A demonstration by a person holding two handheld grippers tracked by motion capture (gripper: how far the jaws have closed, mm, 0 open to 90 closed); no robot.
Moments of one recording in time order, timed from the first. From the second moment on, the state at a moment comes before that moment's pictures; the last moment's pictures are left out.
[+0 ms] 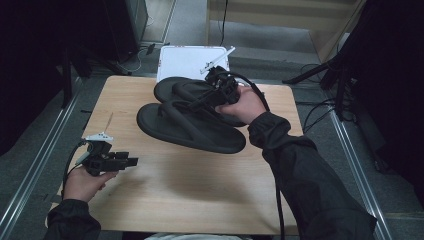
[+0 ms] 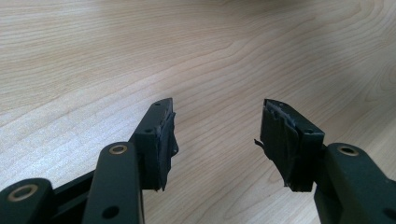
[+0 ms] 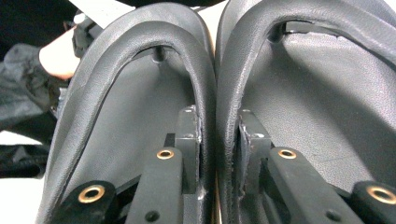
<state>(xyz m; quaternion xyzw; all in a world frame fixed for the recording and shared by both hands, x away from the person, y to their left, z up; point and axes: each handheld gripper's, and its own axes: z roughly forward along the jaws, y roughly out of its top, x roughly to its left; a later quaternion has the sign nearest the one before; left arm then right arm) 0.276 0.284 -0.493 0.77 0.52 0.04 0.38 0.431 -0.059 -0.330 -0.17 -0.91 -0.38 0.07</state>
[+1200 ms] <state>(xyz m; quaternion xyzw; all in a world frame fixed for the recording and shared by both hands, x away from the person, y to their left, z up) 0.284 0.273 -0.494 0.78 0.50 0.04 0.37 0.532 -0.021 -0.331 -0.44 -0.83 -0.35 -0.04</state>
